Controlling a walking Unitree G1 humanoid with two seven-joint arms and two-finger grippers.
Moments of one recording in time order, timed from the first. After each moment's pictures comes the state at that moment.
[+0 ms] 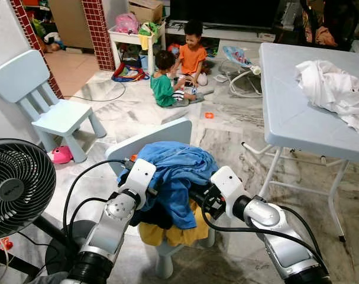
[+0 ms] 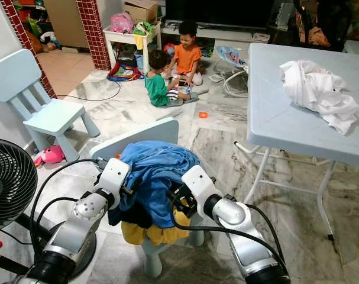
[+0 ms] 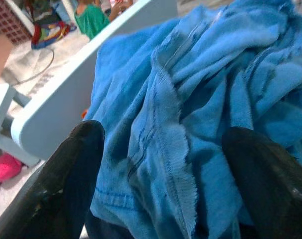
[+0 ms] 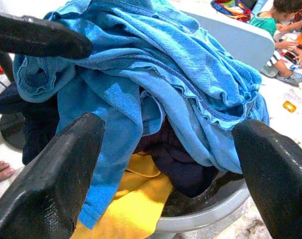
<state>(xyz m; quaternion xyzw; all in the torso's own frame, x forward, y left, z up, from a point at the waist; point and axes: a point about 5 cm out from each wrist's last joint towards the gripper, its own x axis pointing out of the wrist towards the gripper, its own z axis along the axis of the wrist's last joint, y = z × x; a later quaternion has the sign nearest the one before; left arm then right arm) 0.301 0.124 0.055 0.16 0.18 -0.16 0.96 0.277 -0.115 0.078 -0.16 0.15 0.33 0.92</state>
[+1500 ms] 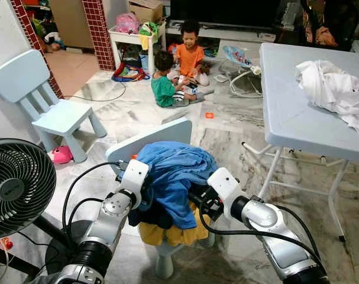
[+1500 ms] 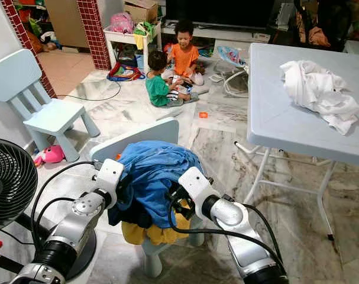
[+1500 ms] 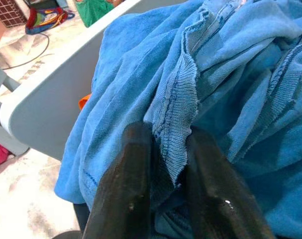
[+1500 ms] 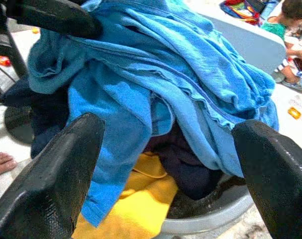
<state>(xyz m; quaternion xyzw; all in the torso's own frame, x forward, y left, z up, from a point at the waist) 0.311 0.134 0.043 0.12 0.18 -0.15 0.96 0.275 -0.110 0.077 -0.17 0.15 0.35 0.91</state>
